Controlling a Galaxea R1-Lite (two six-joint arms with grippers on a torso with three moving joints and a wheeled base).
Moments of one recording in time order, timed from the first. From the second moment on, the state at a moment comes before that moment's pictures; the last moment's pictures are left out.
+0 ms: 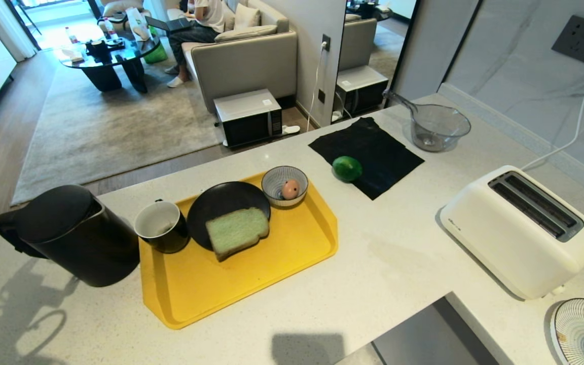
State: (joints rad) left arm 0.90 1.45 -0.38 -1.43 -1.04 -0.17; right arm 0.01 0.00 -0.01 0.02 0.00 -0.04
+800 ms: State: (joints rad) left arm 0.52 1.19 -0.74 -1.40 -0.98 -0.51; right arm 0.01 0.00 -0.01 0.02 0.00 -0.04
